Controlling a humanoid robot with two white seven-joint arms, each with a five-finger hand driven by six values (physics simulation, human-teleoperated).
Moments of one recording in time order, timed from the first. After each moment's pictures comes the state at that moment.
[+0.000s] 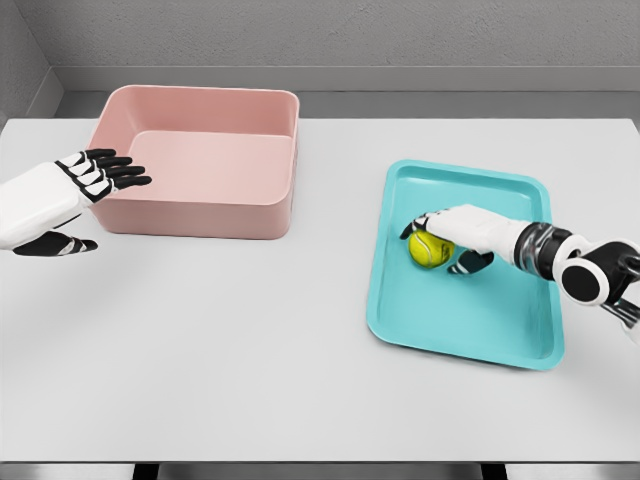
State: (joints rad) left arm -0.15 1.04 -0.25 -1.67 -0.42 -0.61 -0.05; right arm -0.76 -0.88 1.12 -1.71 0.21 0.16 0.33
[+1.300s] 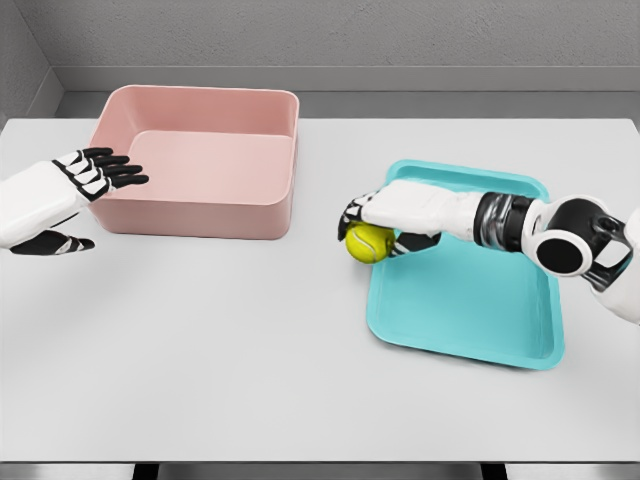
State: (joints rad) left arm -0.15 1.04 -0.25 -1.66 -0.42 -0.61 -0.05; right arm -0.87 -0.78 1.10 -1.75 0.21 -0.07 0.41
